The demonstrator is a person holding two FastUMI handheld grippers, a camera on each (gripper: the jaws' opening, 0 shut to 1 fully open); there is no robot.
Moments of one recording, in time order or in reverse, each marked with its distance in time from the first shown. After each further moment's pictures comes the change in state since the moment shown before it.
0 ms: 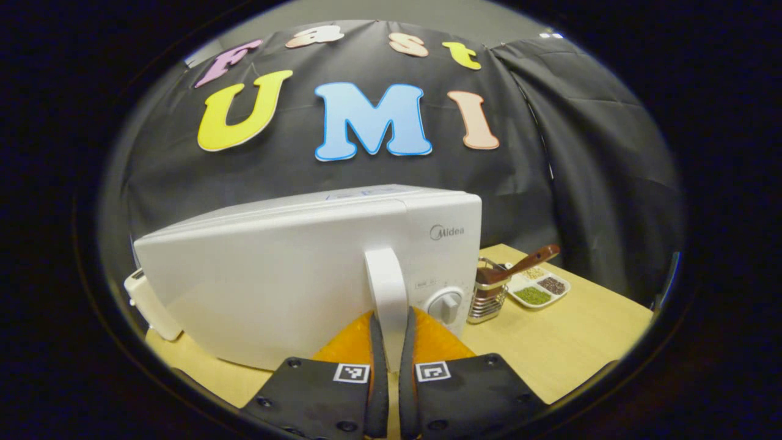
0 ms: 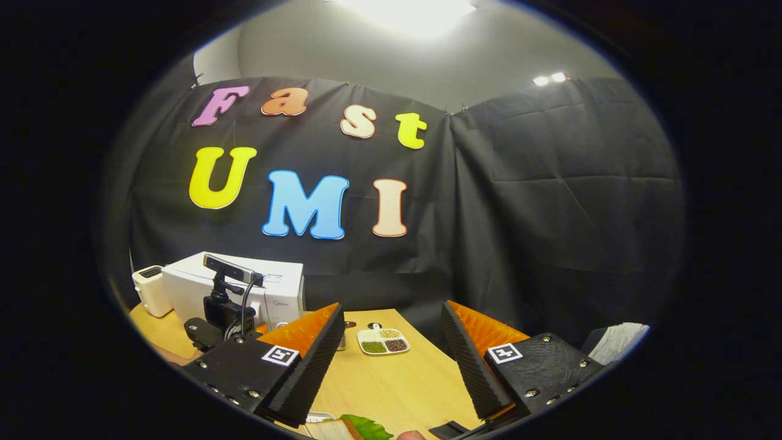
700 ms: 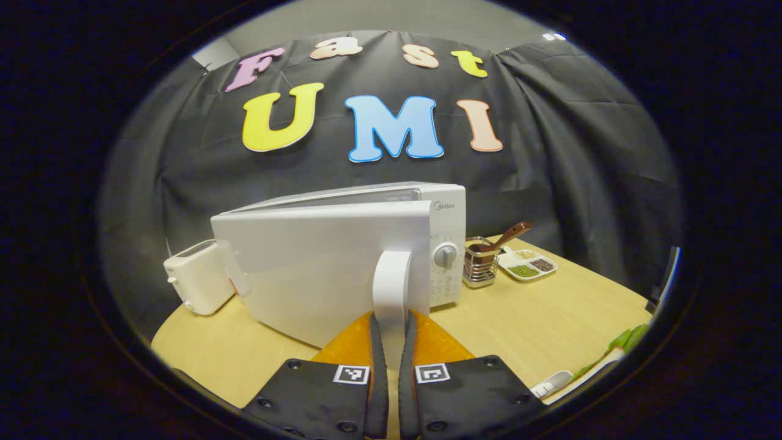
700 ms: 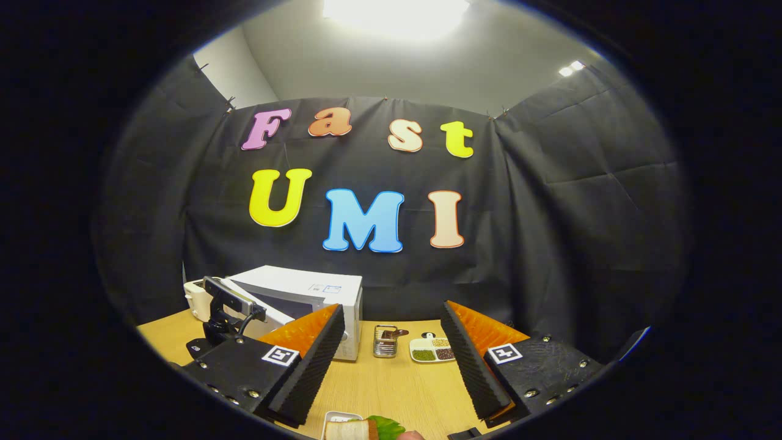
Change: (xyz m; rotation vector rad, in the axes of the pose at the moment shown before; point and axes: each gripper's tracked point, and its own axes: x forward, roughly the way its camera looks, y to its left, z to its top) left arm -0.130 0.026 -0.034 0.007 -0.003 0.104; right arm -0.021 0.026 0.005 0.058 -0.059 0.328
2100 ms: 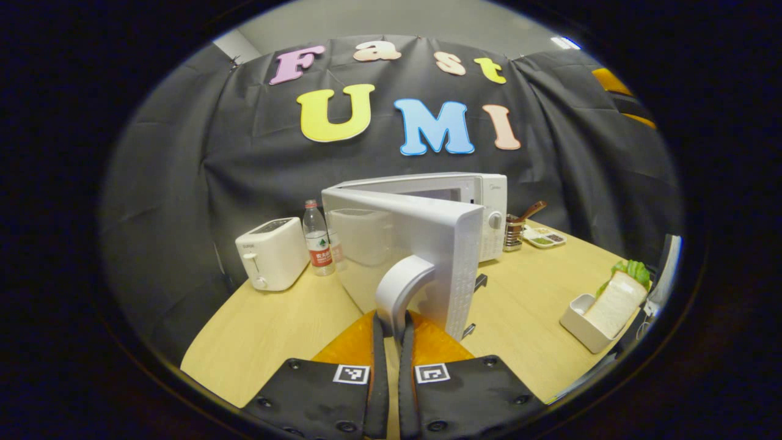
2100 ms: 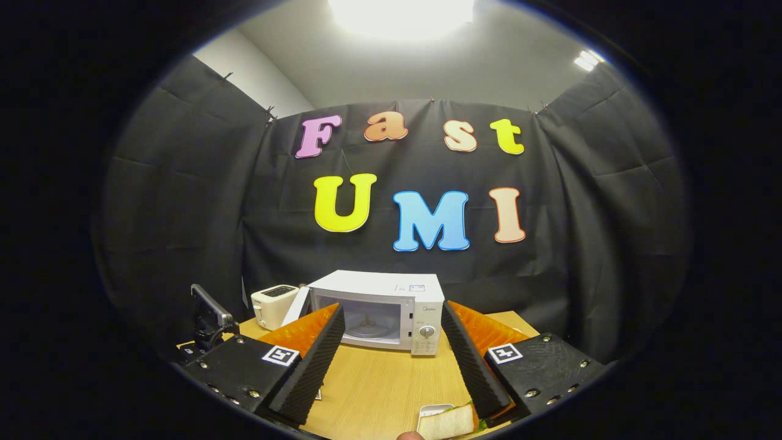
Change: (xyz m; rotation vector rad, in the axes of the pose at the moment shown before) left arm -0.138 0.161 -0.055 -0.003 0.028 0.018; right arm -0.043 0.156 0.013 0.051 0.002 0.180
